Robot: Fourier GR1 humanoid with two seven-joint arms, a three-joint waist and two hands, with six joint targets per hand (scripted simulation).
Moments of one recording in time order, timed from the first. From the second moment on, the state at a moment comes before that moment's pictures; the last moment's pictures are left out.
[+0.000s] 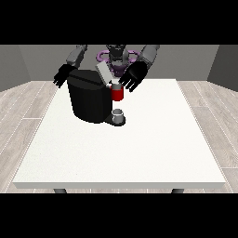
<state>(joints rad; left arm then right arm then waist) -1.17 0.43 0.11 -0.62 -0.70 -0.14 -0.15 -0.33 -0.04 -0.07 -1.36 -0.03 -0.17 -0.10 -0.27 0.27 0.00</state>
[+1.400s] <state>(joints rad) -1.05 0.40 0.09 -0.63 -0.73 -0.21 -0.18 -0.21 -0.02 -0.06 -1.36 -0.05 -0.17 -0.11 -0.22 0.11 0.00</state>
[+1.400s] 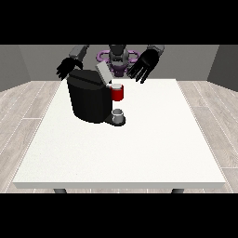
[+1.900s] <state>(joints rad) -0.87 0.22 0.30 -0.63 -0.46 -0.21 -0.22 -0.13 -0.09 -0.07 -1.40 -0.07 -0.10 -0.08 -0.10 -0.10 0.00</state>
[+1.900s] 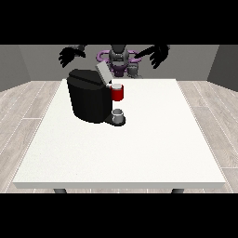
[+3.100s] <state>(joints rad) -0.51 0.03 0.30 -0.91 -0.15 -0.31 -0.20 -0.29 -0.17 -0.03 -1.40 -0.04 0.01 0.04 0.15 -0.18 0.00</state>
